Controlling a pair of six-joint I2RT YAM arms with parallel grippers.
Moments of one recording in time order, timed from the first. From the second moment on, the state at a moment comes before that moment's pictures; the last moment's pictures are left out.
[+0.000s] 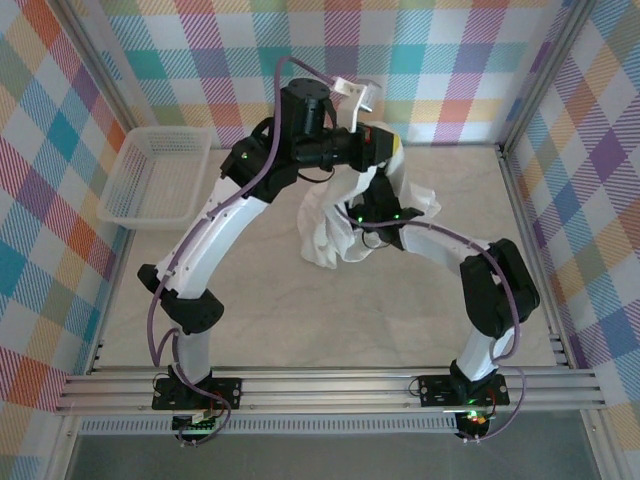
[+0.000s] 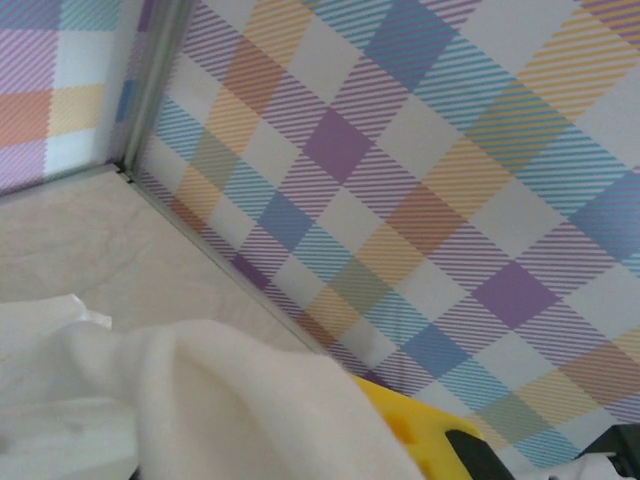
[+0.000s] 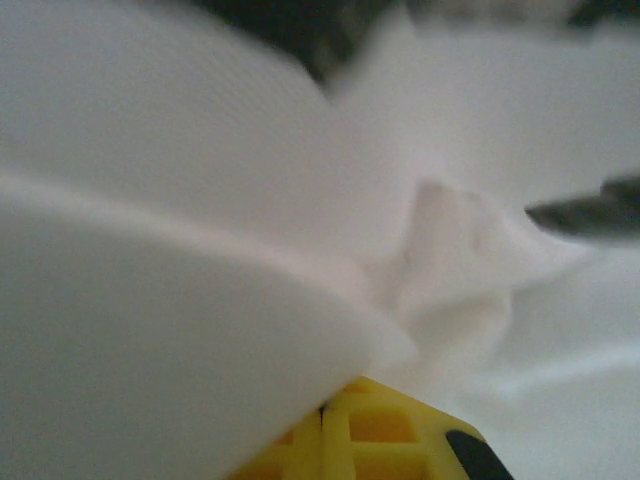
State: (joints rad) left arm -0.81 1.92 2.49 -0.81 0.39 -0.44; right arm 0.53 1.74 1.20 -0.06 -0.29 0.31
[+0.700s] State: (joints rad) left arm -0.92 1.81 2.49 -0.78 0.33 -0.34; right arm 0.38 2.04 1.59 -0.40 -0.61 0.59
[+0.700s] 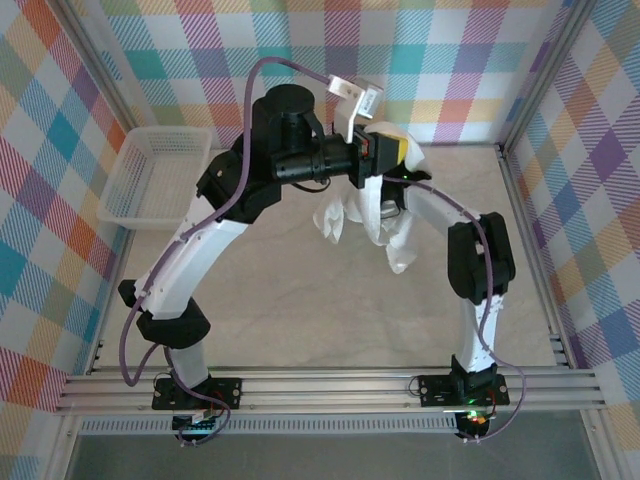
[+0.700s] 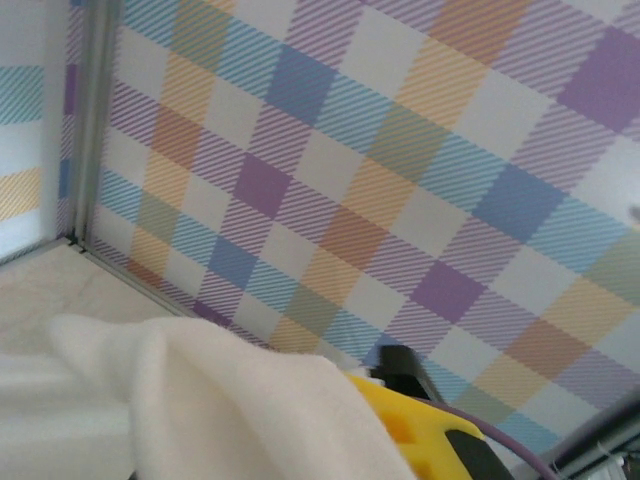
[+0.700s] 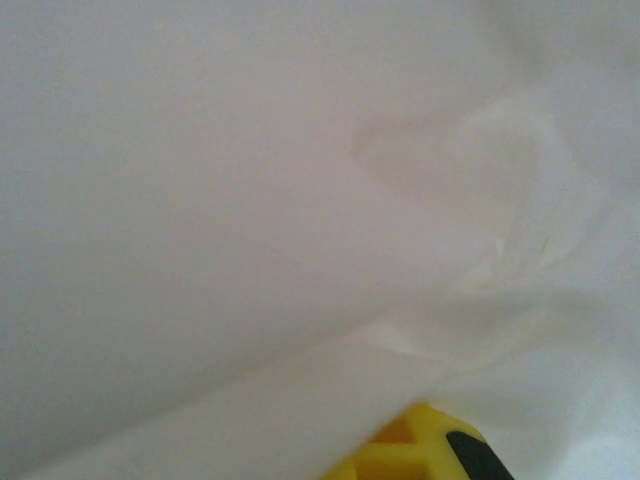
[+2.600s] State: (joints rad) left arm -0.42 1.61 1.35 -0.75 0.18 -0.53; right arm 0.40 1.17 1.30 -0.45 -0.49 0.40
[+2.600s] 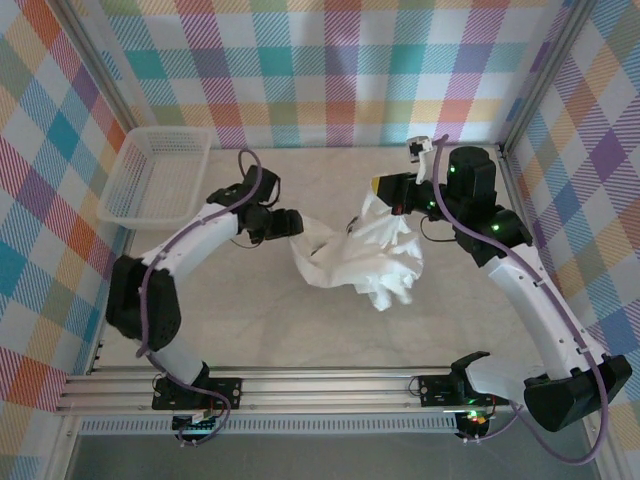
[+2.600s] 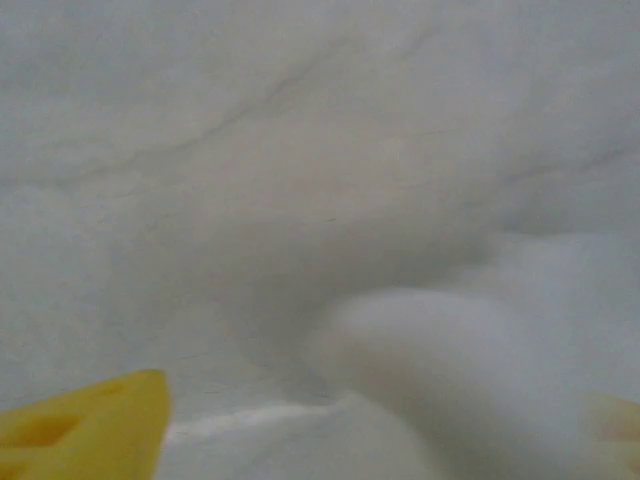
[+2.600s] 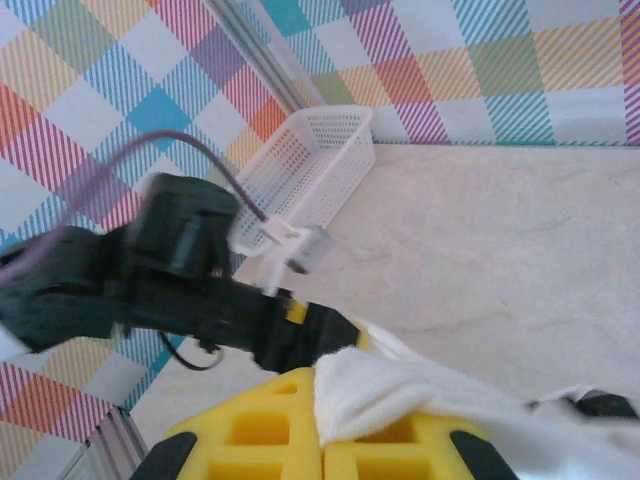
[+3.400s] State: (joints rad) left arm -0.56 1.79 1.38 -0.49 0.46 -0.67; right arm 0.40 1.10 1.04 -0.33 -0.68 0.40
